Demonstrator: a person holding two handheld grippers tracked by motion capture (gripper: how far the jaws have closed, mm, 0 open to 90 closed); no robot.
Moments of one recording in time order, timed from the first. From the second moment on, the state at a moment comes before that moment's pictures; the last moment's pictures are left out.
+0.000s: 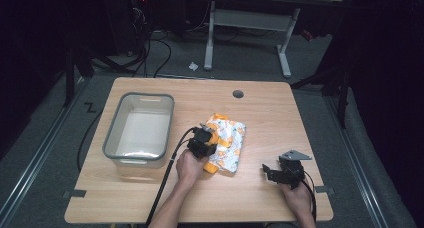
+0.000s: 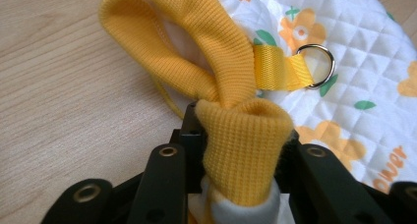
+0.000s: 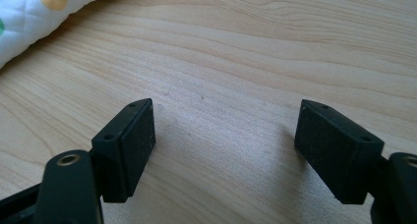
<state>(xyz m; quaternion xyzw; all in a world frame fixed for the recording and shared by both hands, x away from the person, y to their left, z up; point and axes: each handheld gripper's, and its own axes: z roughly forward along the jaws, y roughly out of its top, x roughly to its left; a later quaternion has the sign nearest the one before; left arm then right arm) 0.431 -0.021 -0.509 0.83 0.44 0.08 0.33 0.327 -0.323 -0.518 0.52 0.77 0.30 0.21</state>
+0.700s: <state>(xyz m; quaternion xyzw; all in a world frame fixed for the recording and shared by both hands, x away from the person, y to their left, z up) 0.419 -0.007 -0.478 0.81 0.43 0.06 0.39 0.327 -0.323 -0.518 0.53 0.77 0.30 0.21</state>
